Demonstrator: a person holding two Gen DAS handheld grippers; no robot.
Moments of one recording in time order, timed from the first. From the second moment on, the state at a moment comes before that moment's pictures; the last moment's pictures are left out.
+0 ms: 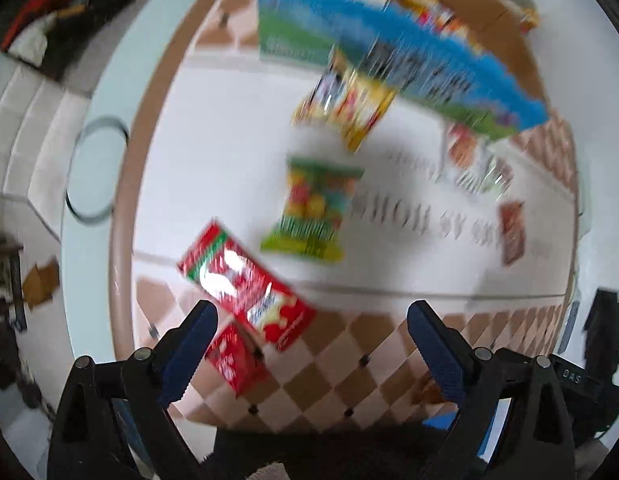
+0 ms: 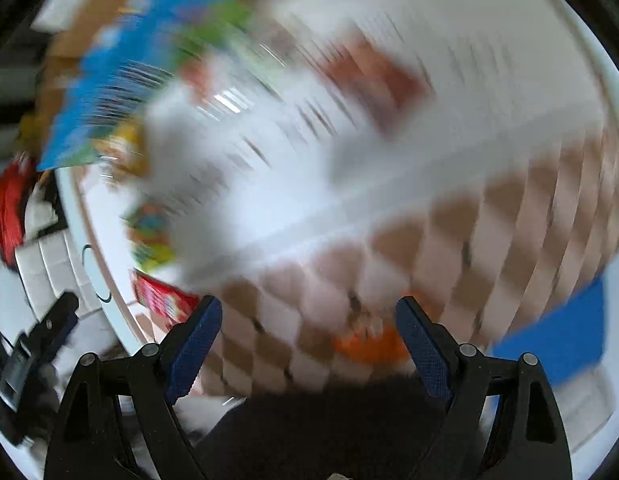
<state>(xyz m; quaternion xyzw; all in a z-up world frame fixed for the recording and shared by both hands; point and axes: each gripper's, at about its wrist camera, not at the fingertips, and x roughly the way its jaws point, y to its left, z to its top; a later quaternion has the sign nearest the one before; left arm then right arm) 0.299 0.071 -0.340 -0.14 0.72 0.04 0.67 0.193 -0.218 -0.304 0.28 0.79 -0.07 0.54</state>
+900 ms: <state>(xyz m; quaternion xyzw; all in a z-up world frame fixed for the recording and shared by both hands) 0.278 0.135 -0.457 -0.33 0.77 0.15 0.53 0.159 -0.203 -0.380 0.25 0.81 -0.11 0.51</state>
